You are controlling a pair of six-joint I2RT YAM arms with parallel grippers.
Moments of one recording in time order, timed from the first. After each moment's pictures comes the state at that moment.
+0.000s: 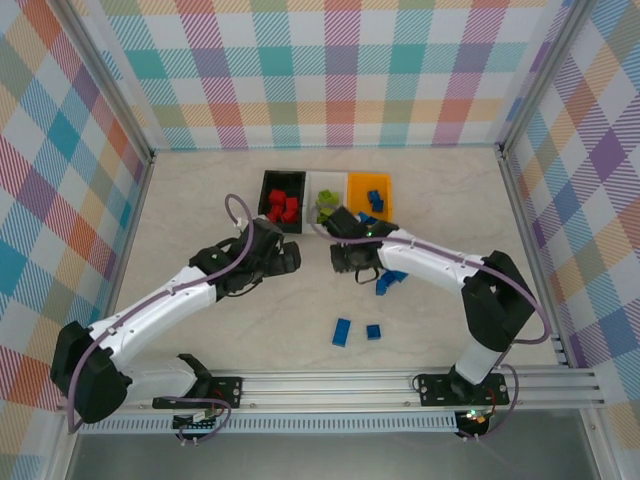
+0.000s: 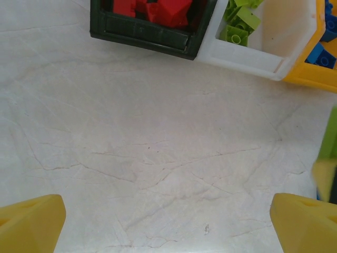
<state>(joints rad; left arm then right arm) -0.70 1.19 0.94 -0.67 -0.27 -0.75 0.78 1.70 1.28 -0.69 0.17 0.57</state>
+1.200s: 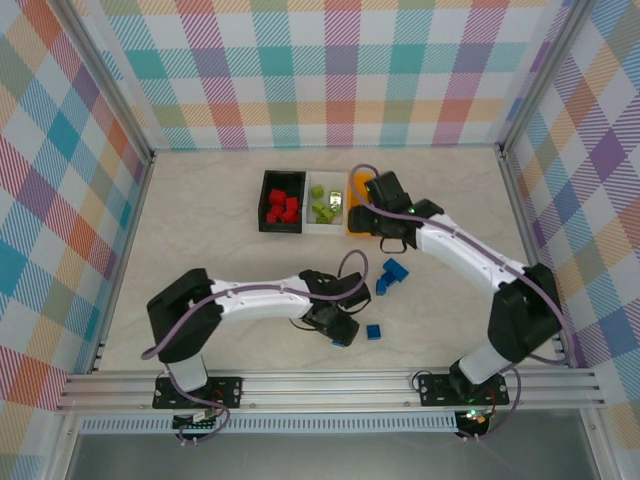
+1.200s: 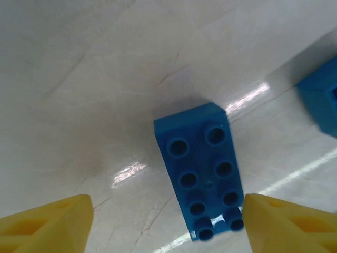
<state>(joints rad) -1.14 1.78 1.15 -0.77 -0.01 -0.58 0.58 1.53 1.22 -0.60 0.12 0.51</state>
